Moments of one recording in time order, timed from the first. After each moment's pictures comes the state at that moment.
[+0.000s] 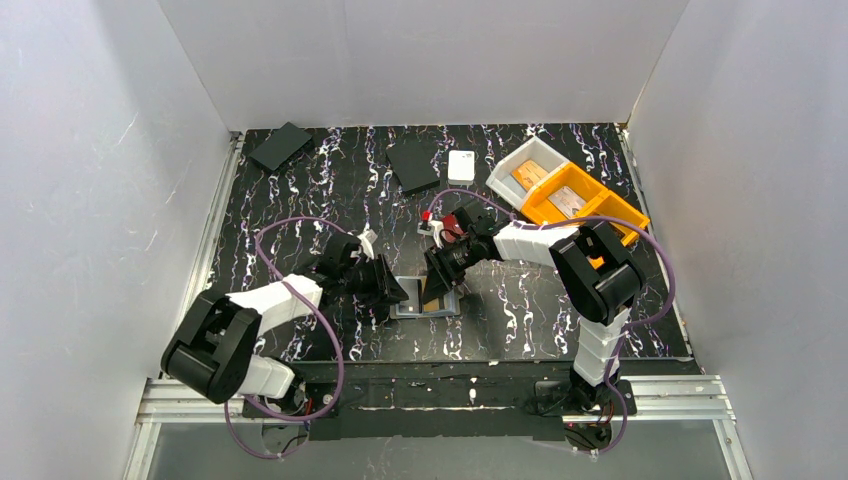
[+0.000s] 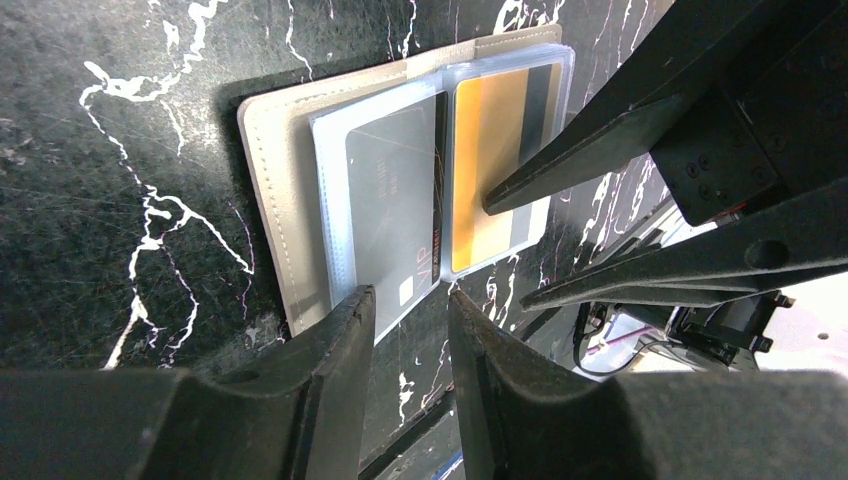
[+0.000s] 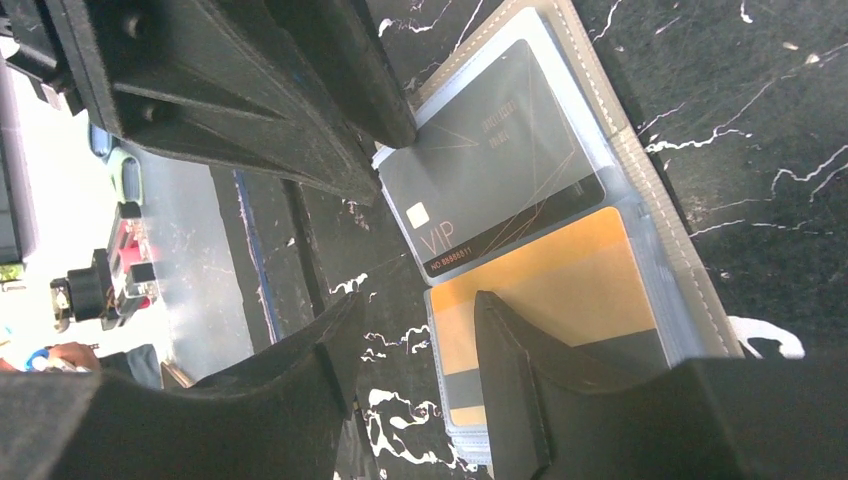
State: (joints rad) left arm -0.48 1.38 0.53 -0.01 0.47 -0.78; right arm 0.66 1.88 1.07 -0.24 -0.94 0.05
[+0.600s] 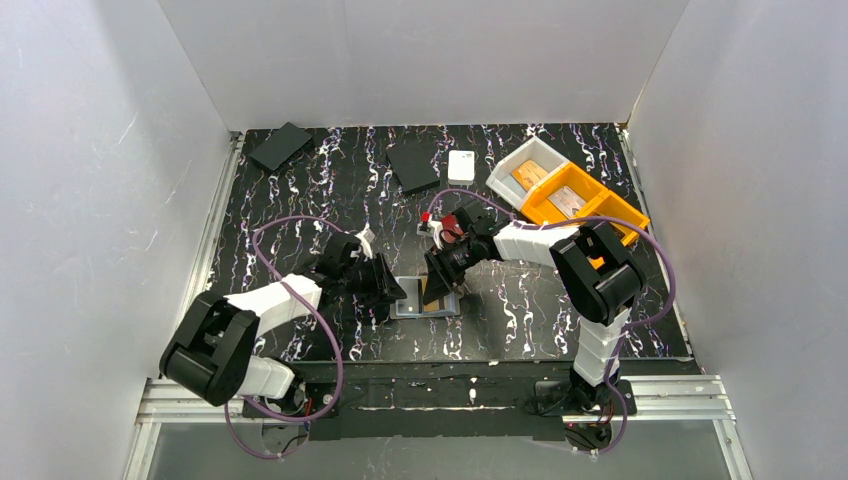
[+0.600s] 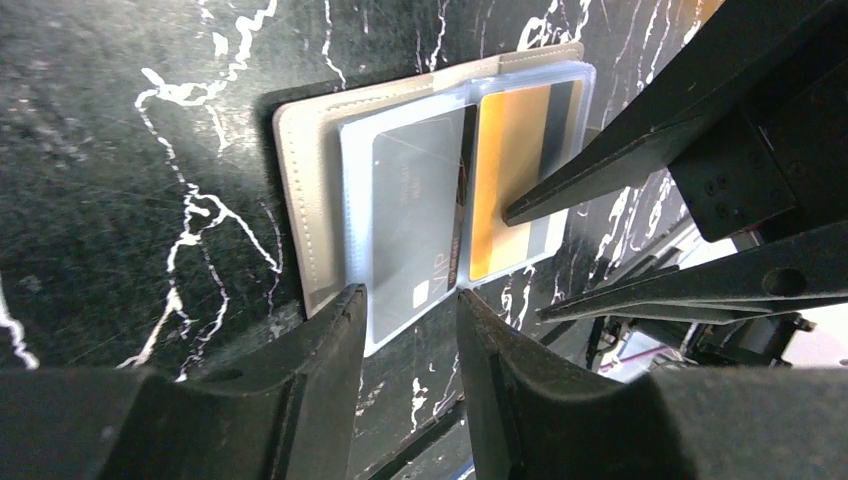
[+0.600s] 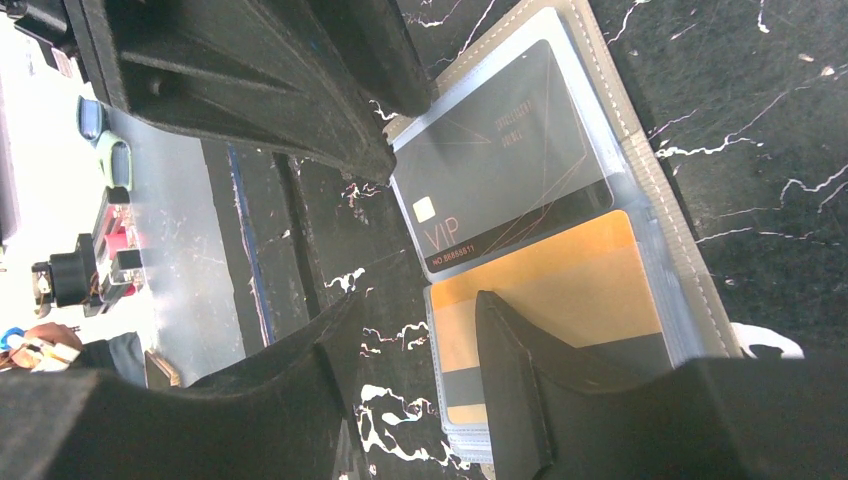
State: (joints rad) left arm -0.48 1.37 0.53 -0.03 0.42 -0.78; right arm 0.66 1.88 1.07 -0.25 -0.95 0.00
